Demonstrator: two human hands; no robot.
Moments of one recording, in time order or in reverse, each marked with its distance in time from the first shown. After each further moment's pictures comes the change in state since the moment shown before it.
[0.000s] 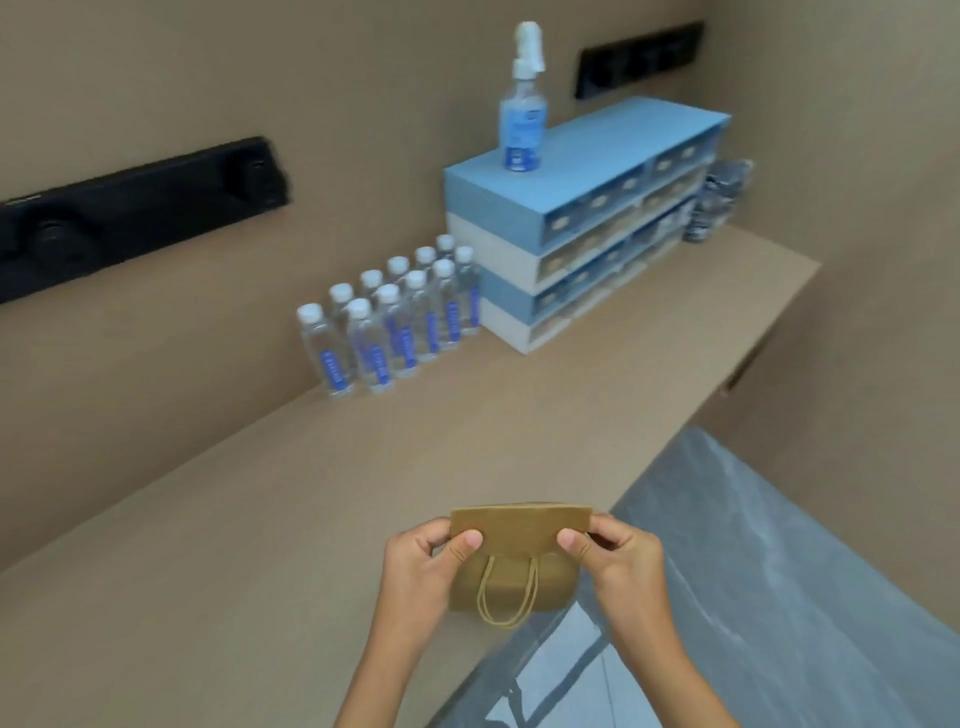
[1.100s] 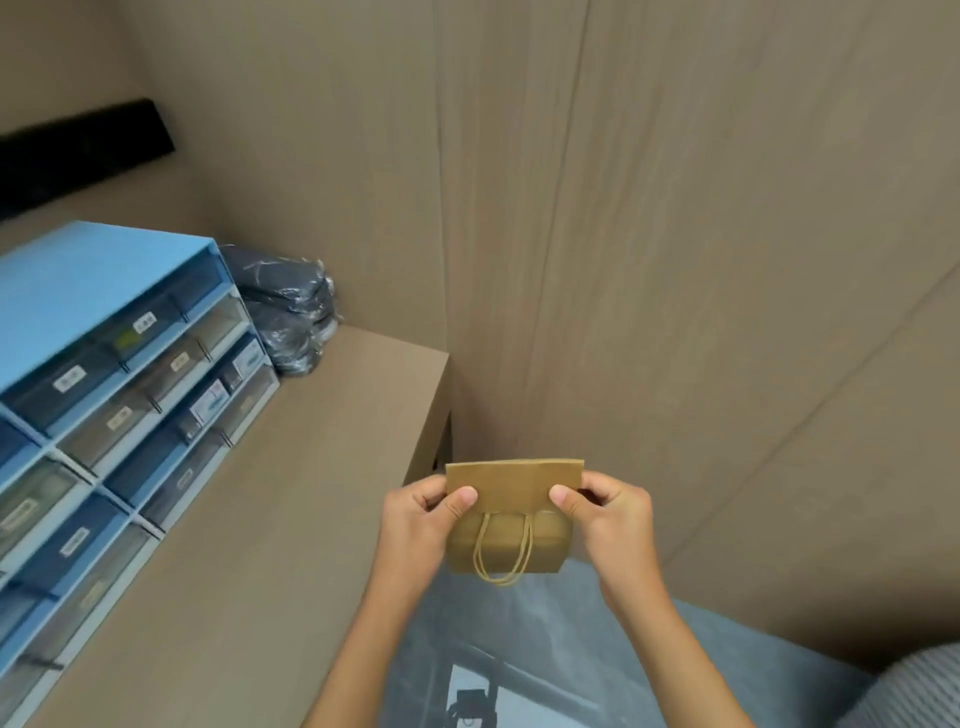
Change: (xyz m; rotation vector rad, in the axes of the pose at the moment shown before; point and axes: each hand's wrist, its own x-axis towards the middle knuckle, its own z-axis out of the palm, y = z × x) left_hand 0.369 0.083 0.658 0.019 -0.591 0.098; right_hand 0.382 -0.092 -0.537 -0.004 0.634 -0.117
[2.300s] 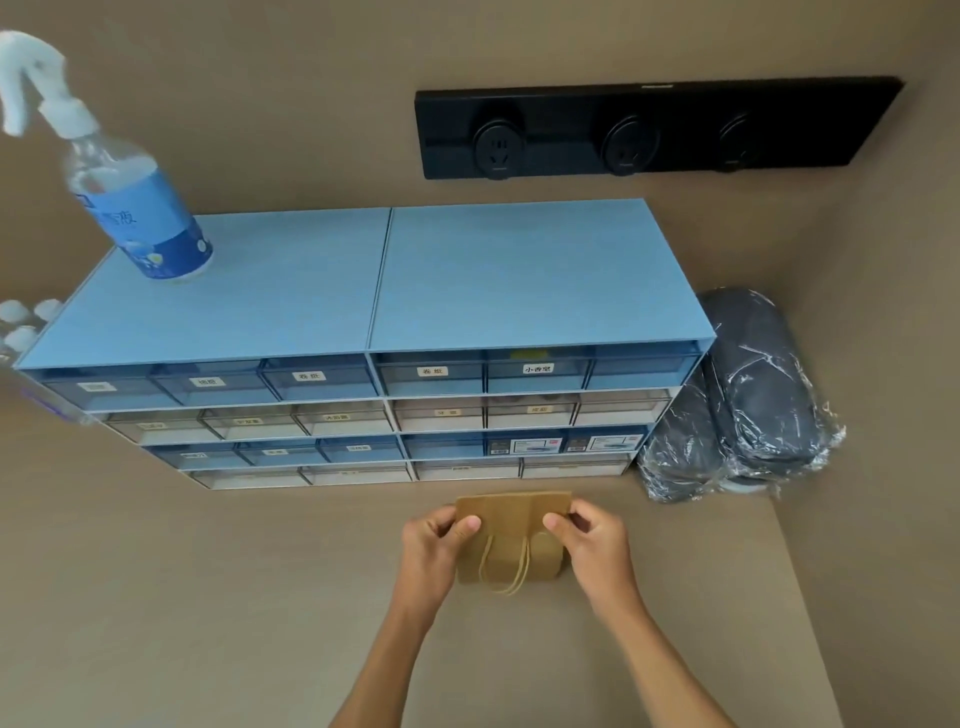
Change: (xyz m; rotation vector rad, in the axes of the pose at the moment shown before) left_hand 0.164 -0.083 -0.191 -0.152 1.325 -0.247; right_hand 0.270 0.102 0.422 -0.200 -1.392 -0.011
